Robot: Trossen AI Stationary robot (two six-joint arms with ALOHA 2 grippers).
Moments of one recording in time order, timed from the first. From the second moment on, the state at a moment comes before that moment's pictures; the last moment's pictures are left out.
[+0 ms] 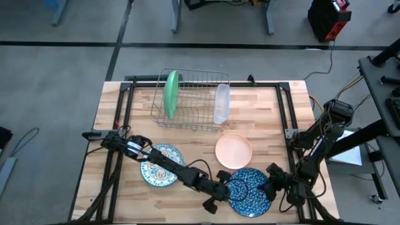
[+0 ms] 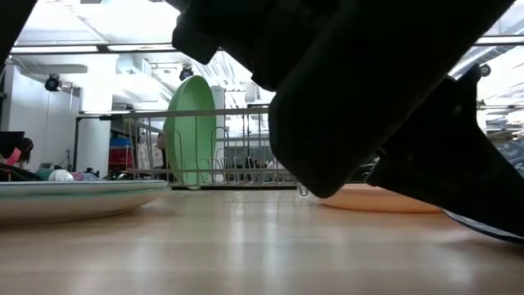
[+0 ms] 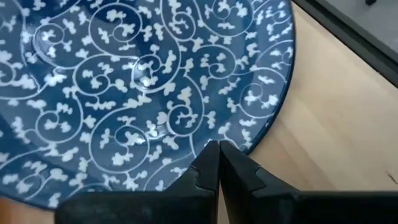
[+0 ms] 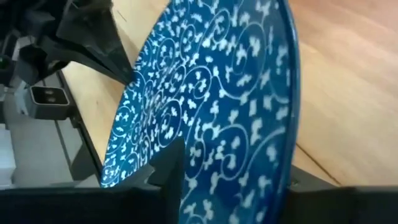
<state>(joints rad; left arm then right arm) -0.42 2.38 1.68 0.00 -0.08 0.10 1.15 1.40 0.55 -0.25 0.62 1.91</state>
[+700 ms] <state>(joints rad) -0.45 2.13 1.80 -0.23 0.11 0.31 1.14 1.31 0.64 -0.30 0.73 1.35</state>
